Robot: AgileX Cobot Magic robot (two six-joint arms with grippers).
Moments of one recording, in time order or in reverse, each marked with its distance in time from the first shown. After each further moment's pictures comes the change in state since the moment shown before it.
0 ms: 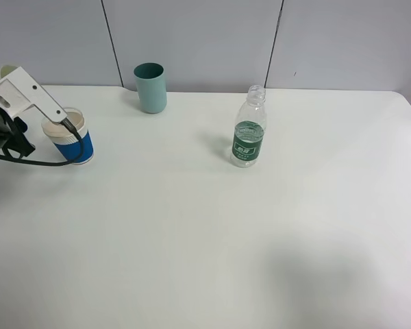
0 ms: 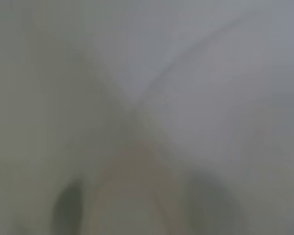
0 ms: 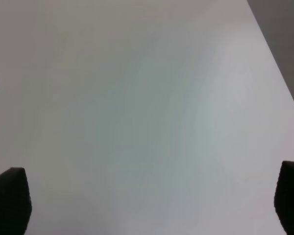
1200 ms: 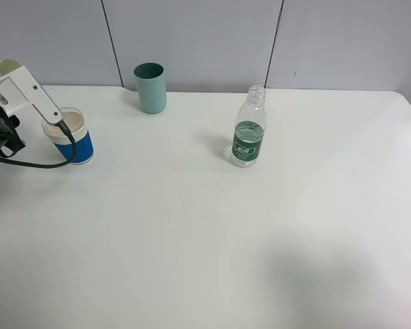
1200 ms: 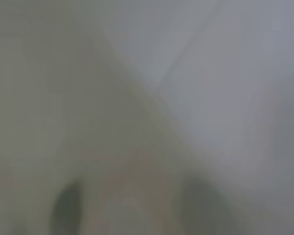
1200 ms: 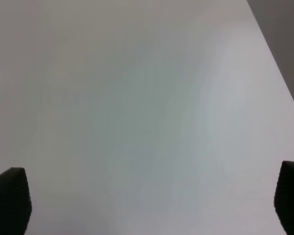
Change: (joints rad) left arm 0.000 0.000 -0.002 0.037 -0.077 0.090; right arm 0.000 0.000 0.000 0.000 0.000 0.000
